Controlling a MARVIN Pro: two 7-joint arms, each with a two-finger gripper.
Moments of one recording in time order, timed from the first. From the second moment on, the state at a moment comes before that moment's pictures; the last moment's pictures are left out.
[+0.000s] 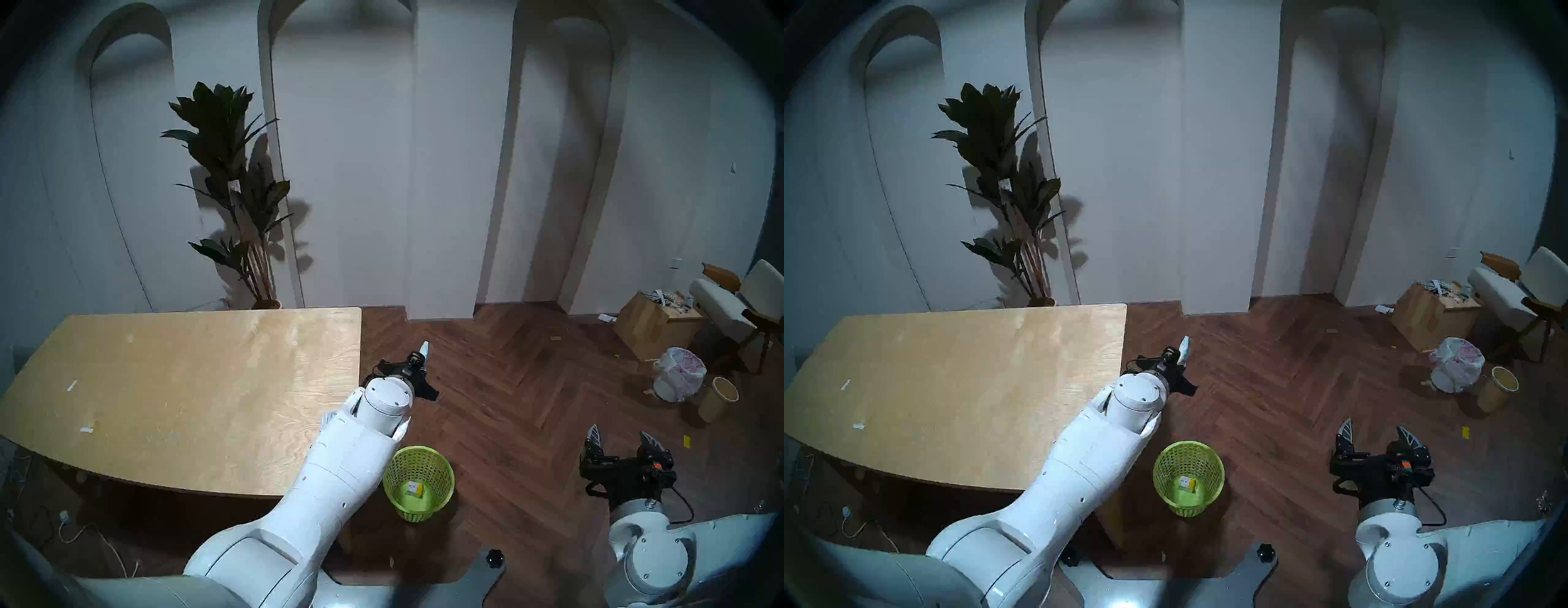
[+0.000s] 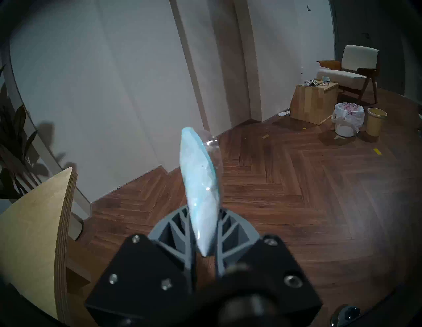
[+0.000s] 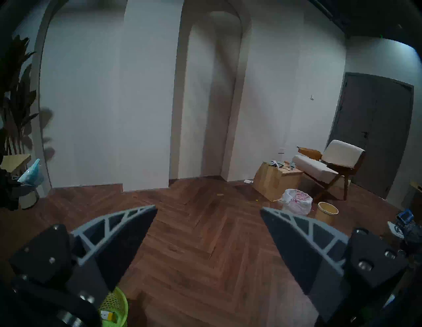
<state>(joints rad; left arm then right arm) 1.18 -1.65 -1.13 -1.01 0.17 0.25 -0.05 -2.08 -0.25 0.93 -2.27 0.64 -0.43 -1.40</state>
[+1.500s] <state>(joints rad) 1.20 -1.64 -1.11 -1.03 0.19 0.30 -0.02 -2.06 -0.27 0.92 -2.27 0.61 -0.41 -1.42</state>
